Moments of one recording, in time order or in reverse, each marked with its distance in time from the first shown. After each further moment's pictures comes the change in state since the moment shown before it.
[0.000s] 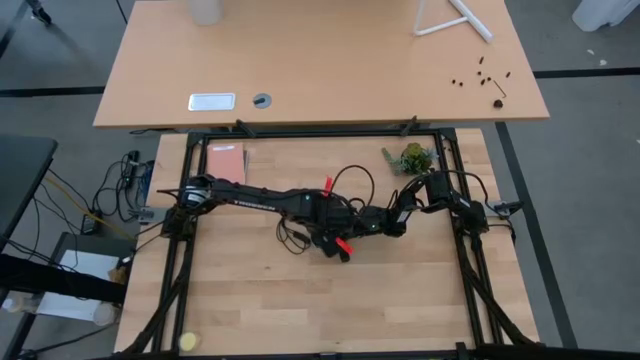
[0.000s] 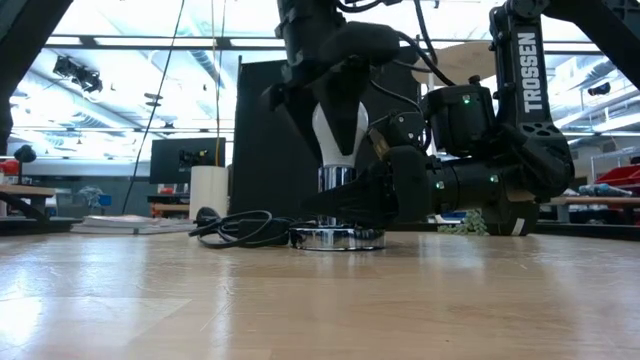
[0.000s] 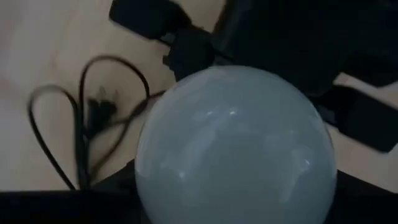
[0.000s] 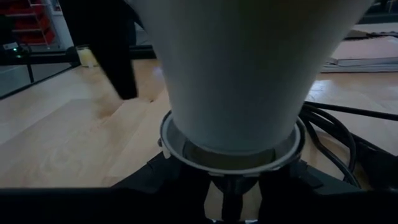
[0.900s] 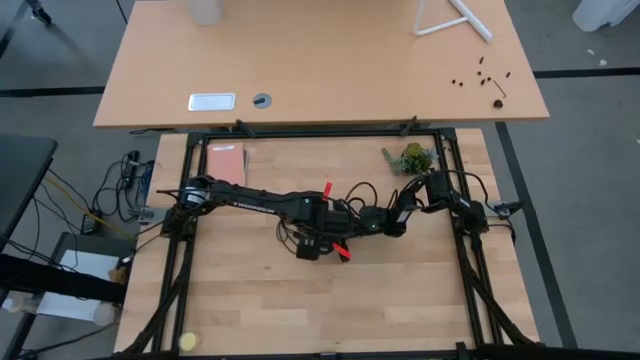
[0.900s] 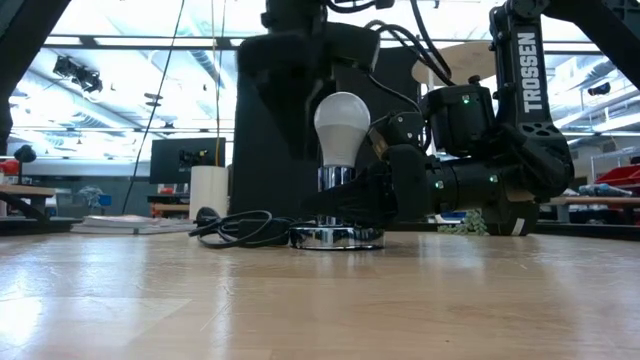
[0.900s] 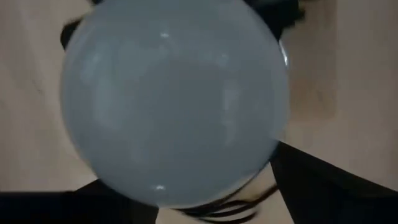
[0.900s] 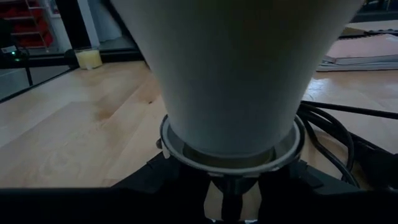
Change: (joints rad) left arm -0.012 0.000 0.002 -0.124 -0.059 0.631; right arm 0.000 0.000 0.001 0.000 0.001 0.014
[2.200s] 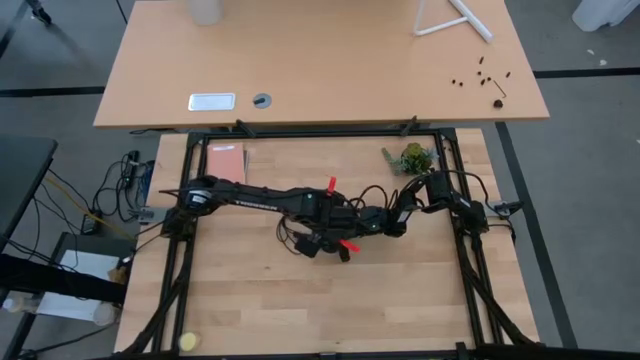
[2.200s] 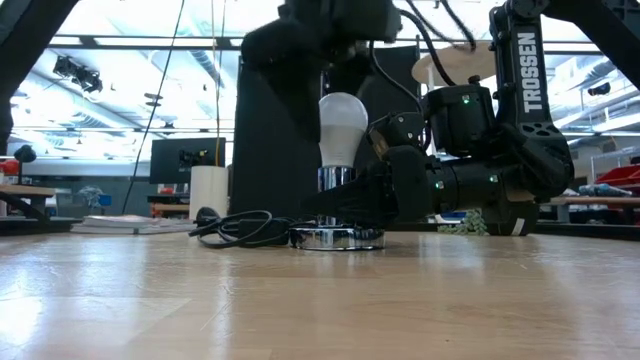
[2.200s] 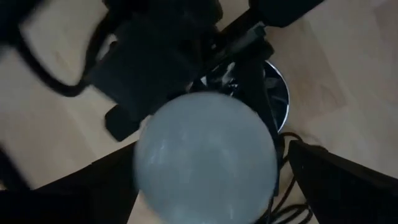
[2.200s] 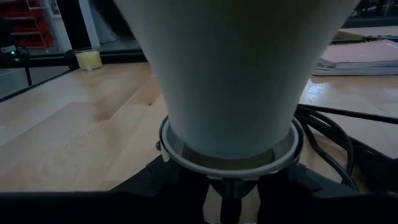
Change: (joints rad) left arm 0.010 0.033 0.122 -0.001 -0.009 0.431; right arm -0.001 0.000 0.000 0.000 -0.002 -0.014
